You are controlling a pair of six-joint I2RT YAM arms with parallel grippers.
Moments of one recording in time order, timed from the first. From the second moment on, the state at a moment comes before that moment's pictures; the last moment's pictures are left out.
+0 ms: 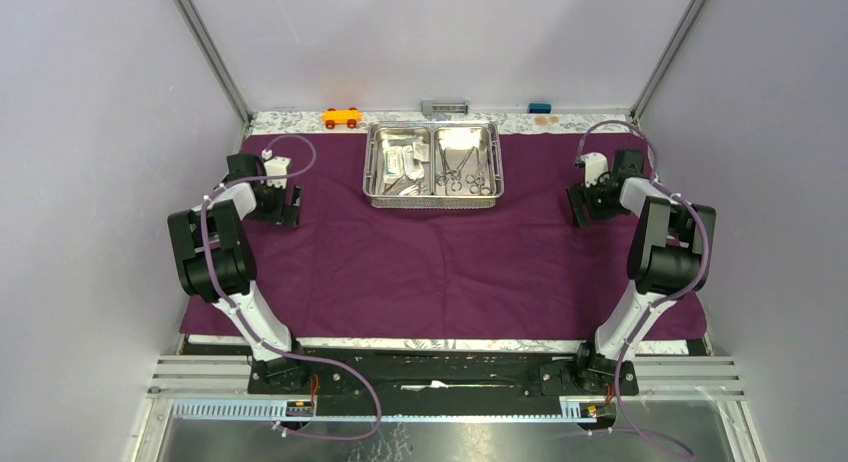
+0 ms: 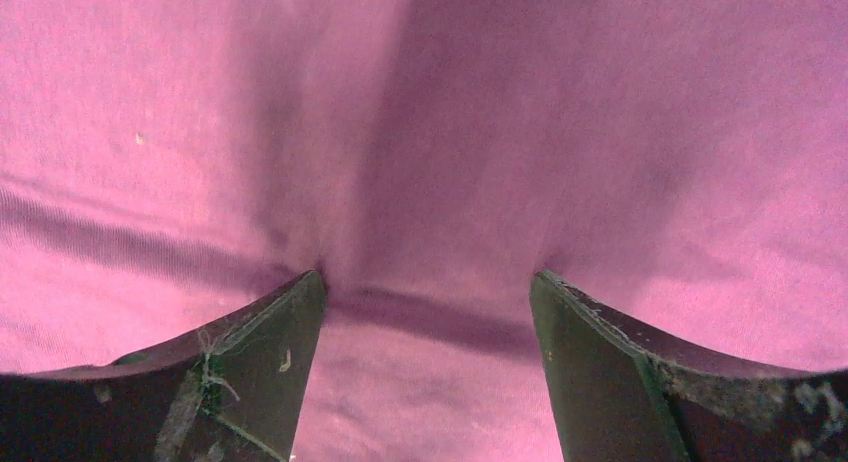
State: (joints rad) left arm 0.30 1.84 1.15 -0.38 0.22 0.42; right arm -0.23 1.88 1.17 -0.41 -0.22 -0.53
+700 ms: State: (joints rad) left arm 0.42 1.65 0.92 -0.31 0.12 0.64; right arm -0.32 1.67 0.96 -0.50 -0.04 -0.70
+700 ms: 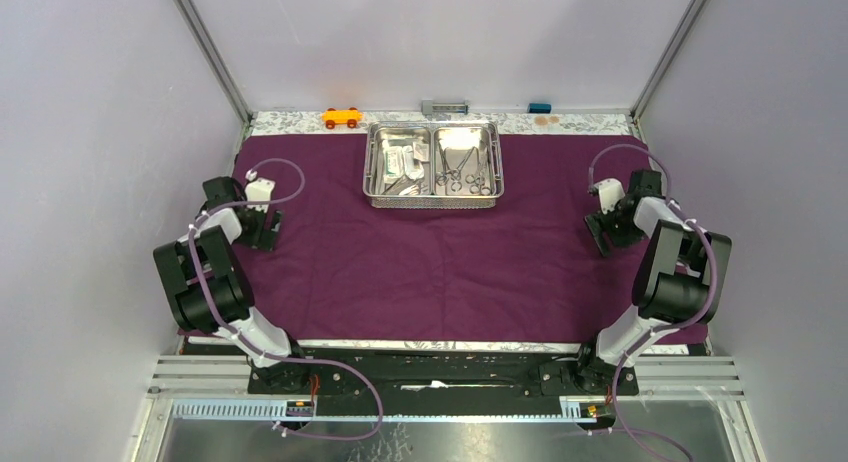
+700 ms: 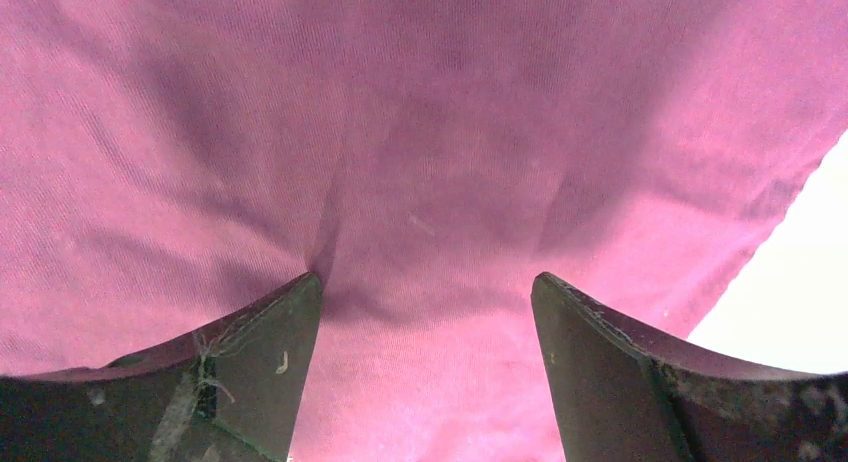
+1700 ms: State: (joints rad) left arm 0.54 1.45 0.84 -0.60 0.24 0.81; right arm -0.32 1.39 0.81 -0.68 -0.25 -0.74
